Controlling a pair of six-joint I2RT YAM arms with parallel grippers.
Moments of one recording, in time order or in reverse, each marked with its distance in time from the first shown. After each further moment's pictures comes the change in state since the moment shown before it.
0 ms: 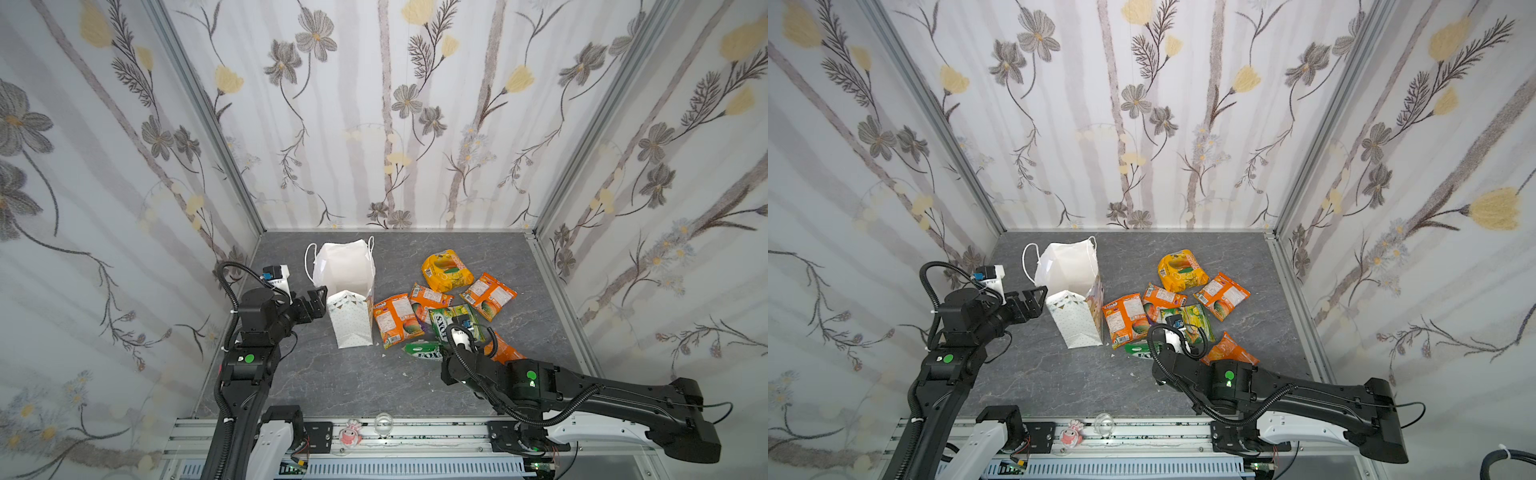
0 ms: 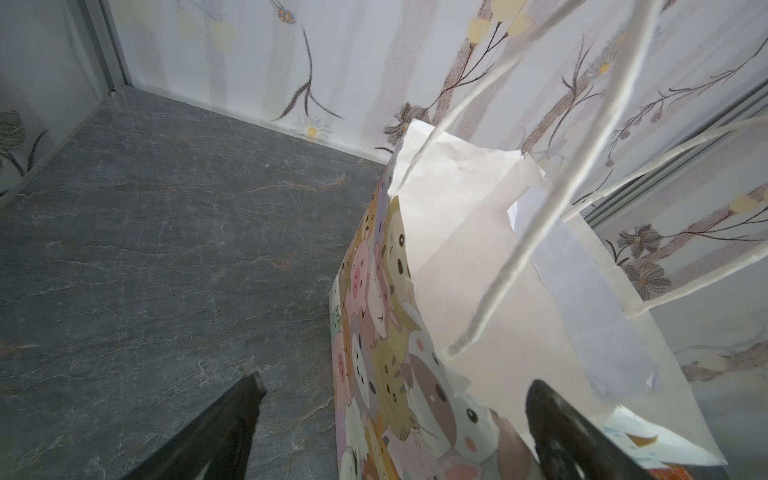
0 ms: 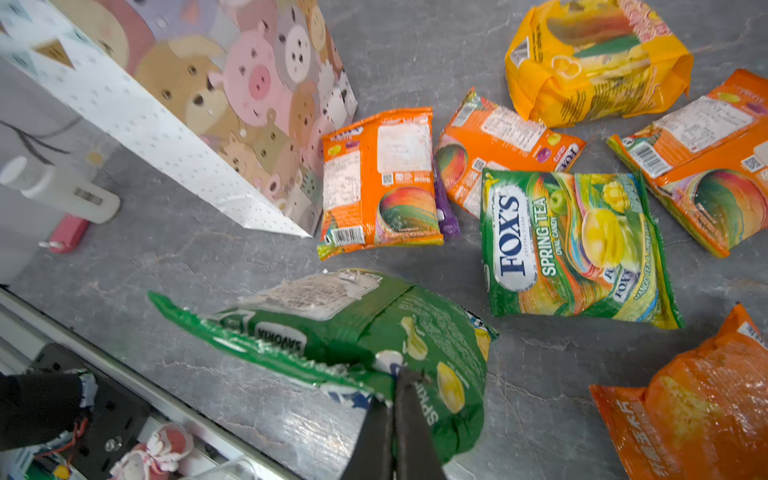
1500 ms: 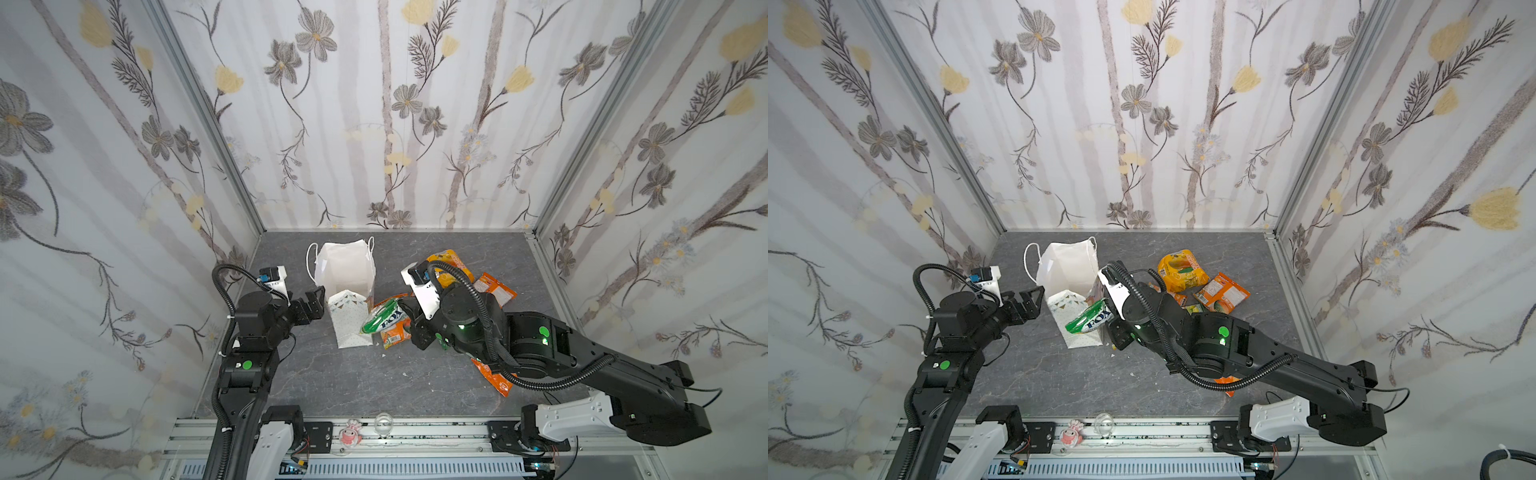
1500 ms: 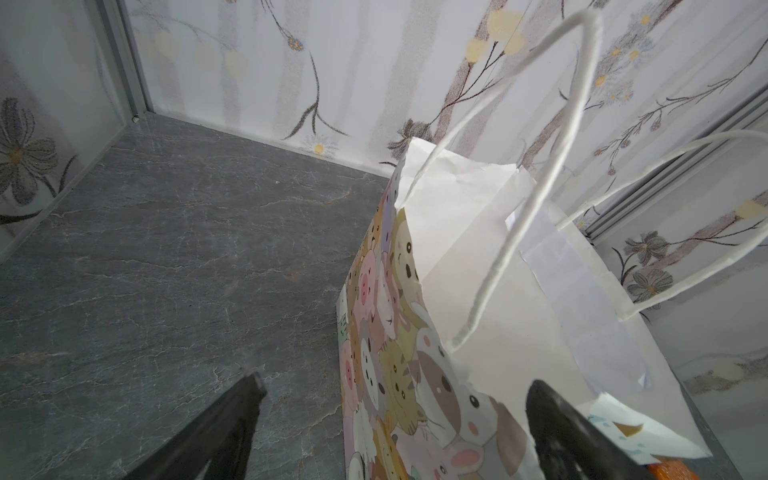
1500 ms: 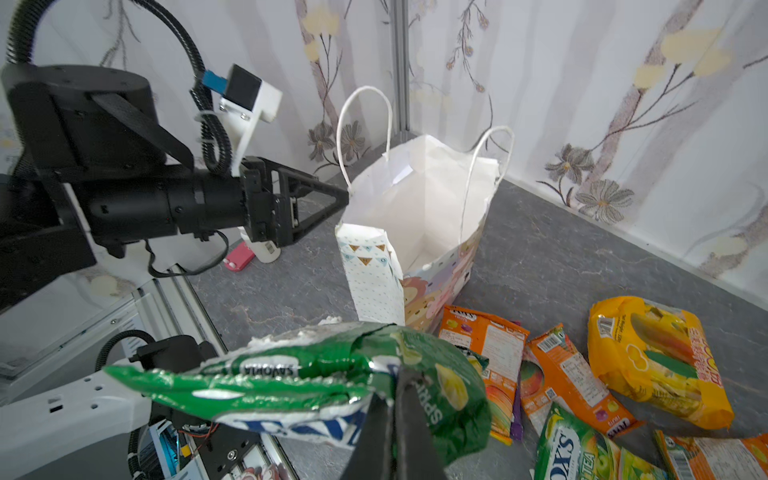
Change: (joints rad) left arm 0.001 -0.040 0.000 -0.007 -0.028 0.013; right arm -0.014 0.343 0.790 -0.070 -0.163 -0.548
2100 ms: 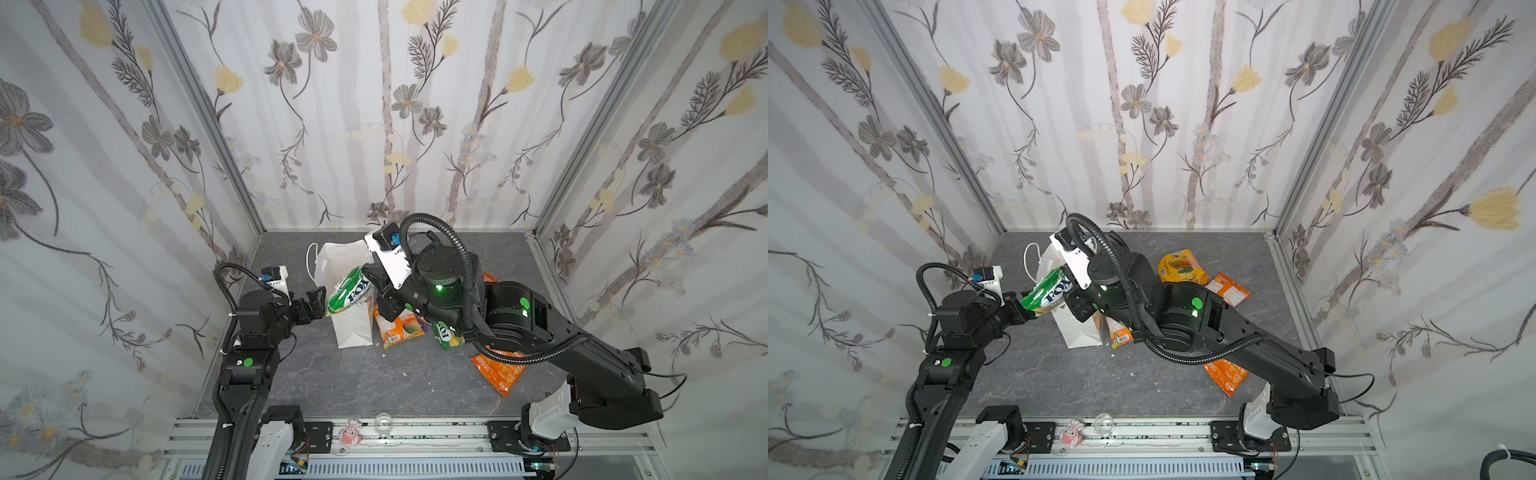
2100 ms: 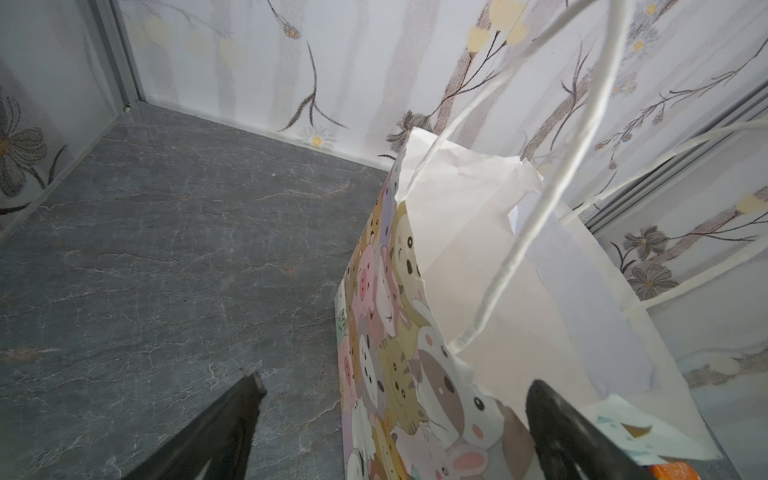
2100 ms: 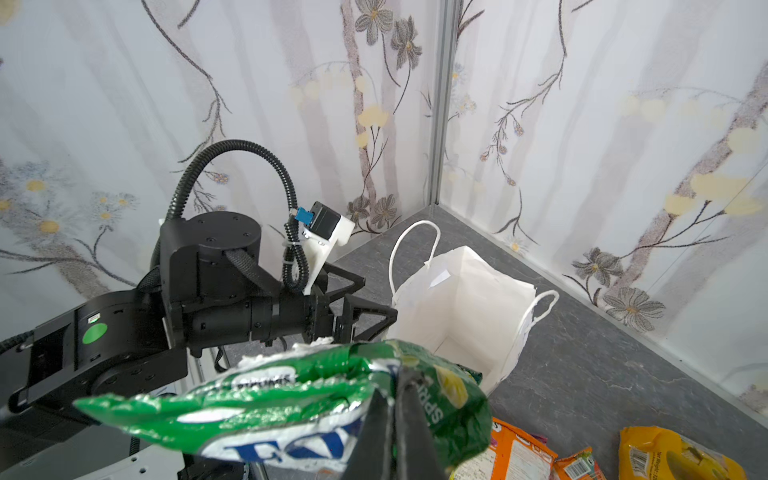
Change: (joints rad) left arm 0.000 0.019 -0.001 0.000 0.021 0.000; right arm -0.034 0.306 0.485 -0.030 -0.068 -0.146
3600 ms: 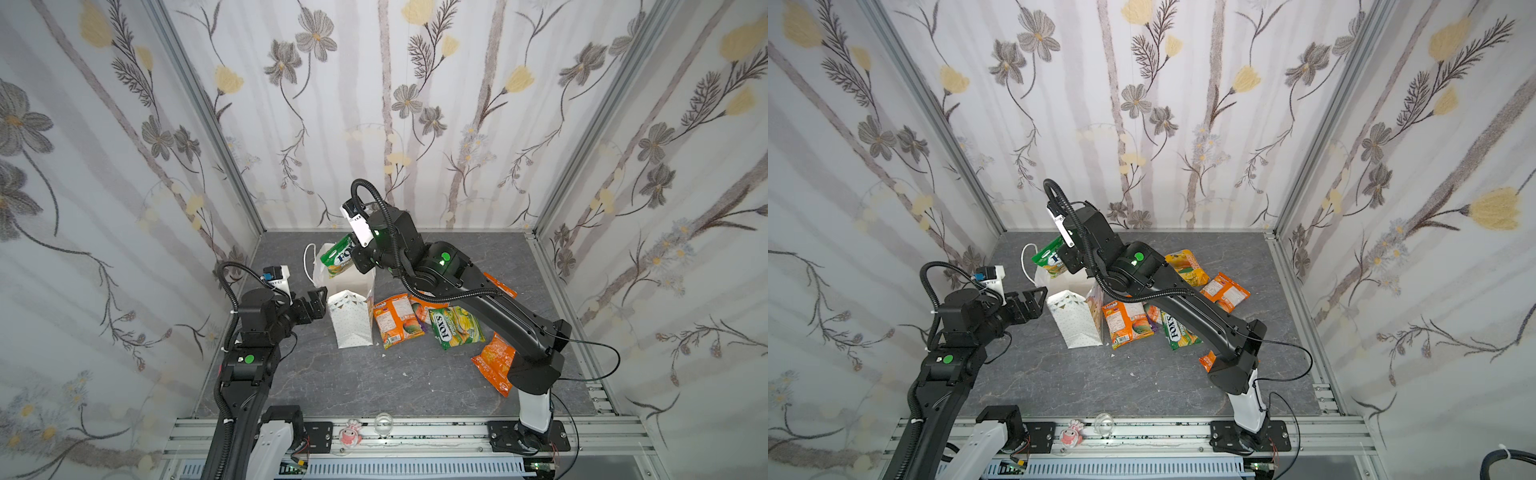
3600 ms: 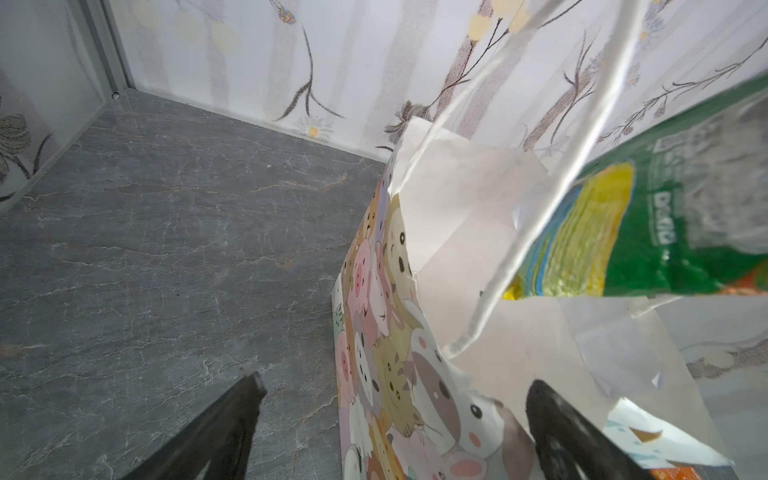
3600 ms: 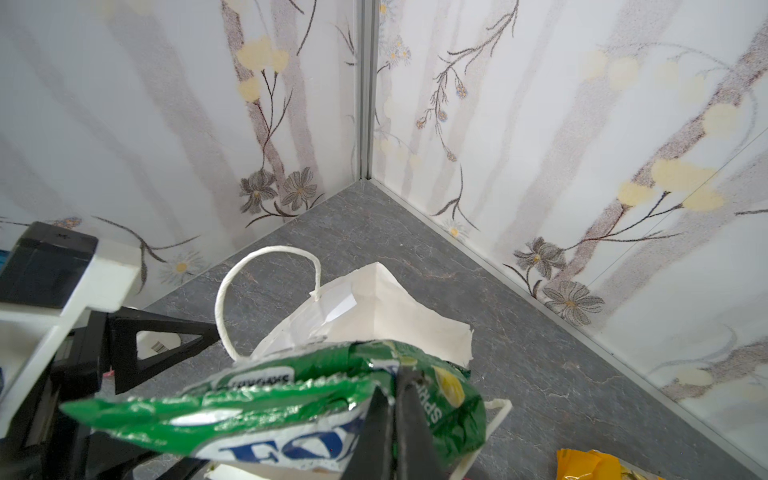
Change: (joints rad) left arm 0.000 0.020 -0.001 0.000 0.010 0.000; right arm -0.247 0.355 0.236 0.002 -0.081 -0.135
